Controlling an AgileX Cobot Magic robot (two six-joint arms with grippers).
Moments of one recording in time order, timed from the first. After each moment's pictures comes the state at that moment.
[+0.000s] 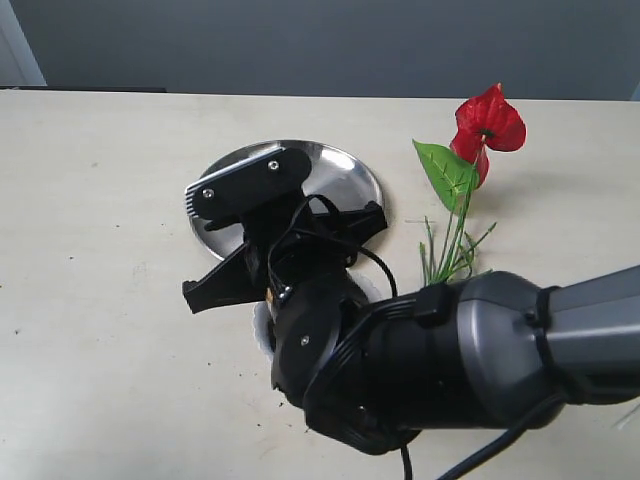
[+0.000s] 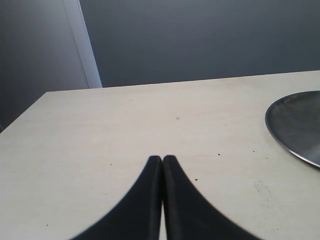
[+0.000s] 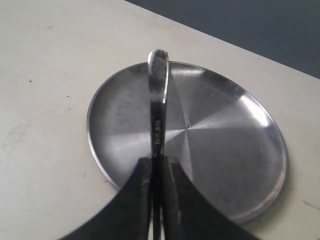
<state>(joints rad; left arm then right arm) 0.05 0.01 0.00 0.08 0.24 0.01 1.33 1.82 -0.92 -1.74 0.77 2.08</state>
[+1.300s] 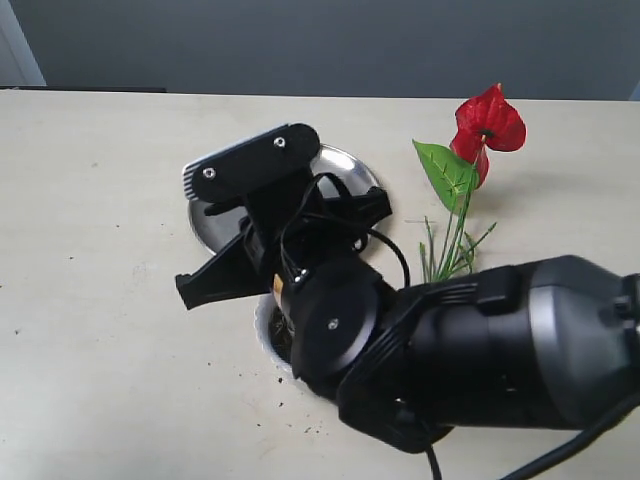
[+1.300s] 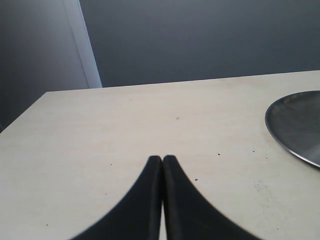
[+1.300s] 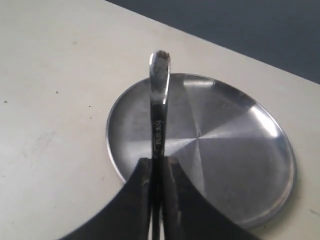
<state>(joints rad) 0.05 0.01 0.00 0.08 0.24 0.01 1.33 1.73 -0.91 -1.72 0.70 2.03</state>
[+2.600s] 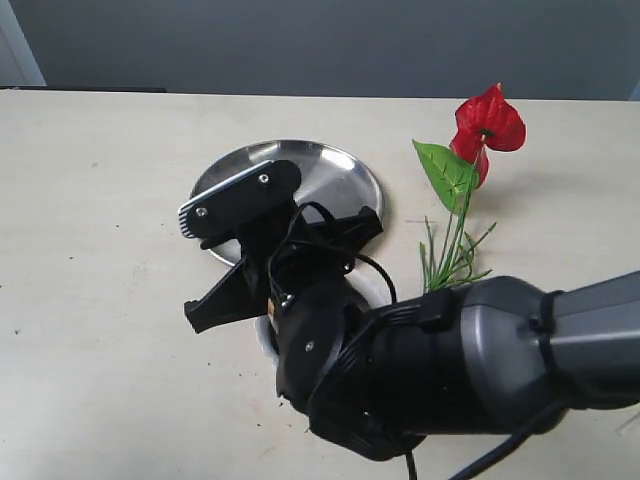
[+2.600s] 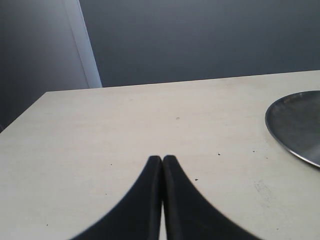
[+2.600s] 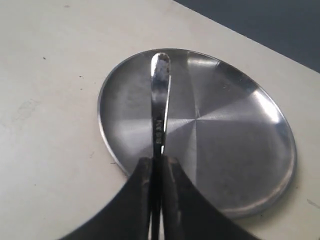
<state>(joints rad) 0.05 0.01 0.00 0.08 0.24 0.01 1.33 1.82 -0.91 -1.74 0.72 2.01</state>
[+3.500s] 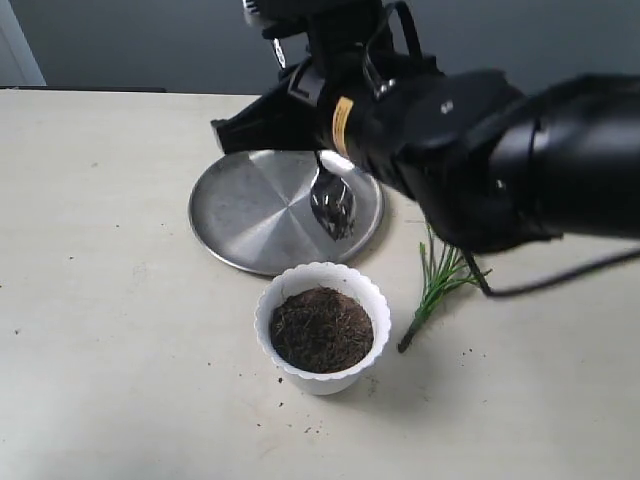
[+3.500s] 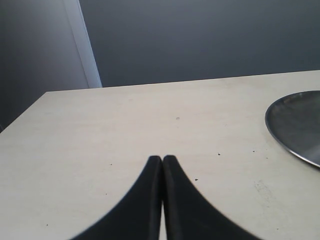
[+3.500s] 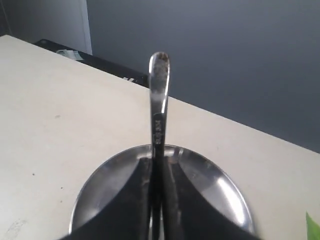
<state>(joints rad) 0.05 0.01 0.00 0.08 0.24 0.01 1.07 1.59 -1.03 -1.73 0.47 1.85</state>
